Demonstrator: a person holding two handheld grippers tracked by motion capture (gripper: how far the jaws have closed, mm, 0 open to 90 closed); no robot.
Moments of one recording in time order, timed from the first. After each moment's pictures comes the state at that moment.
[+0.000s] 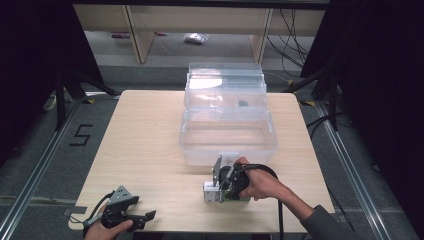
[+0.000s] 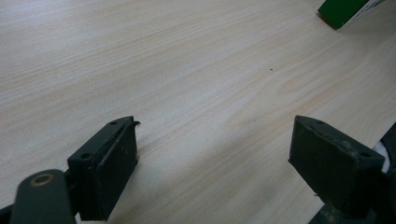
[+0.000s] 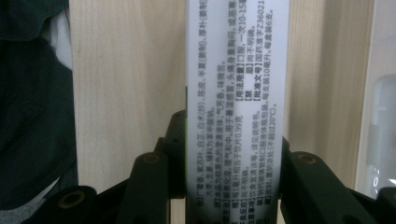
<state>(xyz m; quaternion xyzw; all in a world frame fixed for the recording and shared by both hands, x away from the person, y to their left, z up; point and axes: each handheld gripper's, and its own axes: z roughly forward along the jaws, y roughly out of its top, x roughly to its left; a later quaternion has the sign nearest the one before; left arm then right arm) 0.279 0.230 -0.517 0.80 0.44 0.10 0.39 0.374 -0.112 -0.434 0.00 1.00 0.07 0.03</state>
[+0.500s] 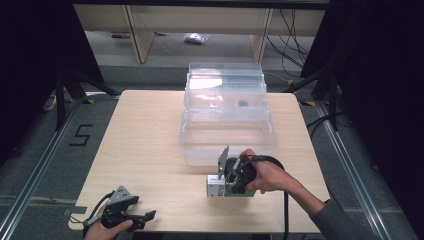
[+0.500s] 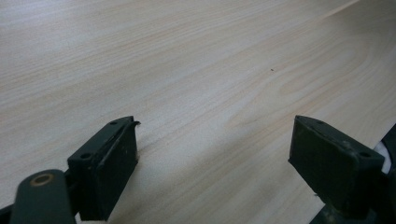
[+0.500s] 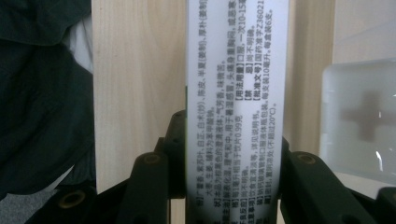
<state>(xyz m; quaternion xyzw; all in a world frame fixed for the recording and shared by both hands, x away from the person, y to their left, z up) 0.279 0.230 -0.516 0.80 0.44 0.10 0.39 0.378 -0.122 -0.402 0.00 1.00 0.08 0.02</state>
